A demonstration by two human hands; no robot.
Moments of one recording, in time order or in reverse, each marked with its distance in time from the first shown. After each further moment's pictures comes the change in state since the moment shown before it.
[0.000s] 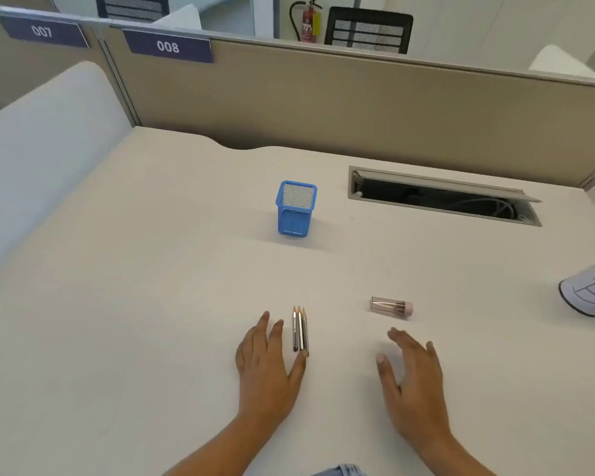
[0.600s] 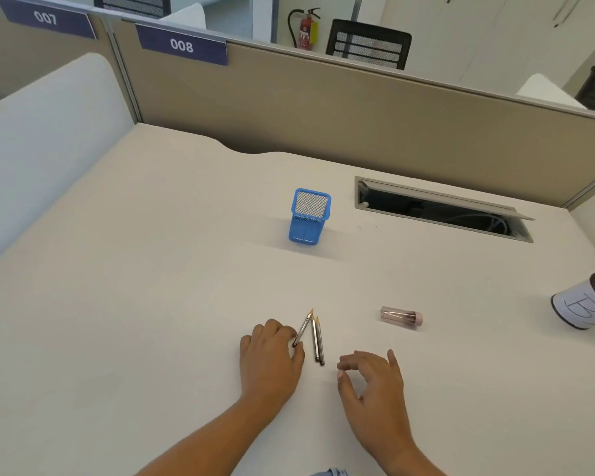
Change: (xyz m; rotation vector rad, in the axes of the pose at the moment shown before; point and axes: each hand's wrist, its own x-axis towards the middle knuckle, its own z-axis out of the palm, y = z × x) left_hand 0.038 -0.015 -0.025 0.008 -0.018 0.046; right_hand -0.011 -0.080 0.037 0.060 -0.079 -0.036
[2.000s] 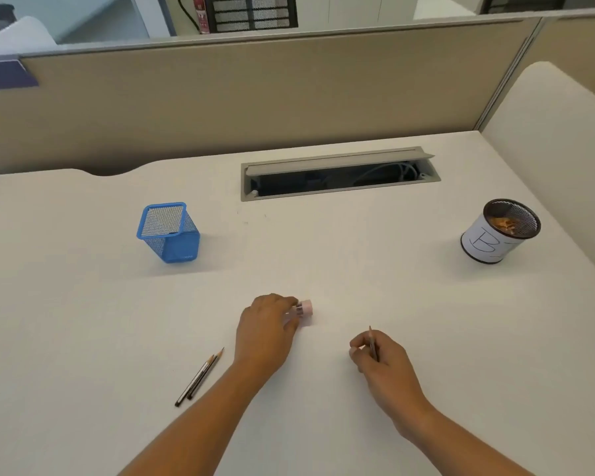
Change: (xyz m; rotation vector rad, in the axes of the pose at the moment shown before) left_hand 0.064 0.174 0.087 0.038 -0.219 0.309; right_hand 0.032 0.150 -0.134 0.688 -0.085 0.624
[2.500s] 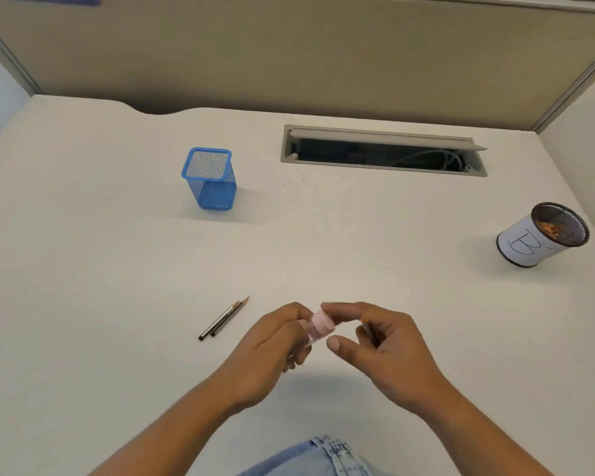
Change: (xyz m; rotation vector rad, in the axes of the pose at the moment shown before) left_hand -0.107 0.031 -0.091 -0.925 -0.315 -0.178; right_hand -0.054 -0.069 0.017 -0.169 -0.348 -0.389
